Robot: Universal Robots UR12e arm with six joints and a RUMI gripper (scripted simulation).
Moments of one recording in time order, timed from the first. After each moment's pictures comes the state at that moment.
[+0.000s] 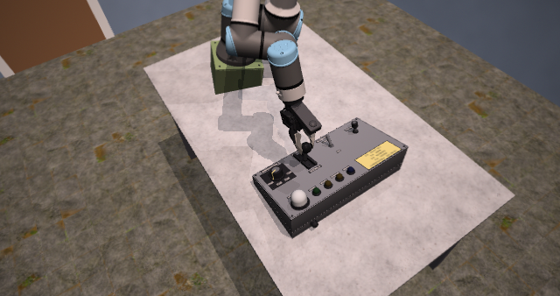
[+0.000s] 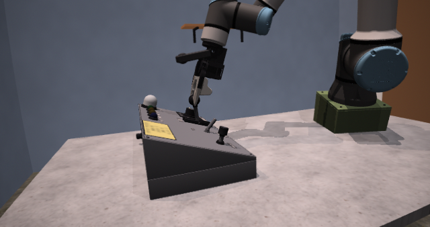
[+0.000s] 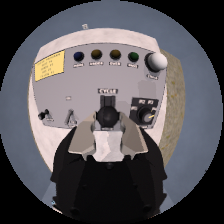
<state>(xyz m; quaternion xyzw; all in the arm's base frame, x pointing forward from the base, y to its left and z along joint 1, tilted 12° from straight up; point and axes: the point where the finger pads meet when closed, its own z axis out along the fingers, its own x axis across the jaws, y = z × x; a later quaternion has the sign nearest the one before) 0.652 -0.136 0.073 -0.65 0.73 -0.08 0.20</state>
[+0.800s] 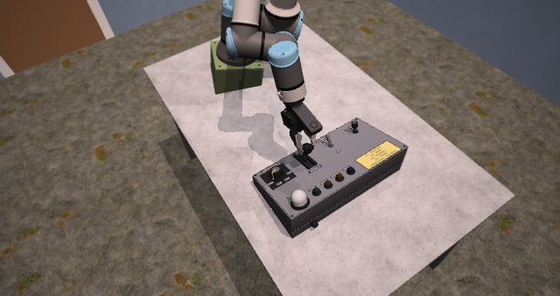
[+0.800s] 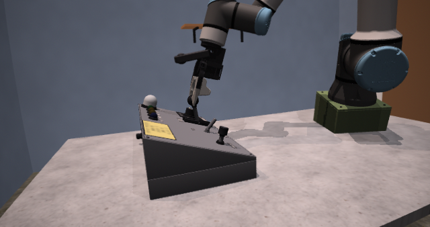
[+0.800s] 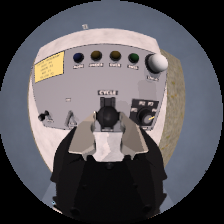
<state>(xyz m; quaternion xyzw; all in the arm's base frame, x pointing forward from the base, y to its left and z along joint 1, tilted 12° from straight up) 0.657 -0.136 0.073 -0.65 0.73 -0.08 0.20</state>
